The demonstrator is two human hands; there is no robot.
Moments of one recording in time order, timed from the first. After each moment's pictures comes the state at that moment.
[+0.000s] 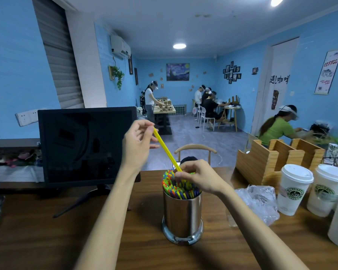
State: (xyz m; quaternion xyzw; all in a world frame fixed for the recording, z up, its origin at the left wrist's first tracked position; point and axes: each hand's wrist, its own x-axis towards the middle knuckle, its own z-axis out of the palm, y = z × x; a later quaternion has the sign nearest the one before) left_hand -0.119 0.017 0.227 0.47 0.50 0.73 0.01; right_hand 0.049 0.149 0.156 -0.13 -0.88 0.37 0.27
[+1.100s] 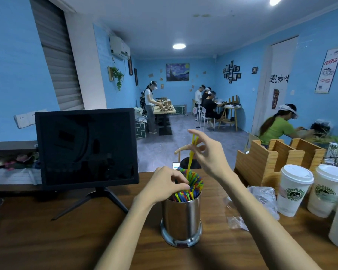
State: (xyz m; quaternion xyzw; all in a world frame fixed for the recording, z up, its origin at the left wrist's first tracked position) left_hand -0.082 0.038 0.157 0.61 0.69 0.37 0.09; right_hand 0.049 0.179 0.188 -0.18 -0.83 0.20 0.49
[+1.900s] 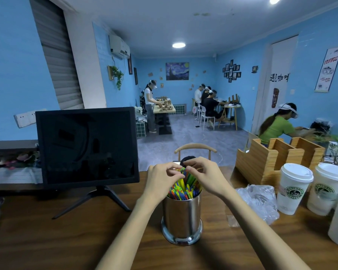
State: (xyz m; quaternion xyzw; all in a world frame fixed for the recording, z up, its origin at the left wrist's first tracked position) left_hand -0.079 0.034 0.148 0.53 0.69 0.50 0.00; right_hand 0.057 0.175 0.133 -0.21 -0.87 0.25 0.37
